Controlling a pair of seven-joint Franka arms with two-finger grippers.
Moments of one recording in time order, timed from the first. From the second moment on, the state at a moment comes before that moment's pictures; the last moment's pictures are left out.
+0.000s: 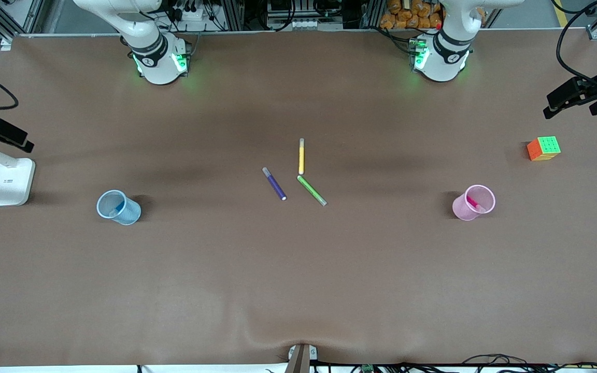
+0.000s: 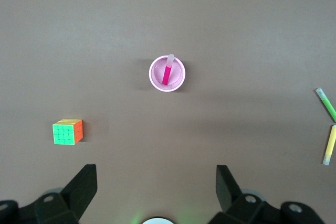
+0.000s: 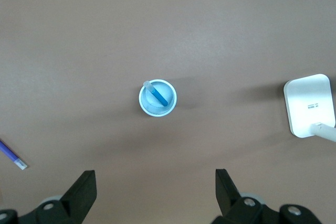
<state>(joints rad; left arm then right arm) -0.09 -0.15 0.08 -1.71 0.02 1.57 -0.09 -0.03 -0.04 -0.10 -1.66 0.02 1.62 0.04</state>
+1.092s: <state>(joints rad) -0.09 0.00 0.08 -1.58 0.02 1.57 -0.09 0.04 -0.05 -0.10 -1.56 0.03 1.45 0.02</state>
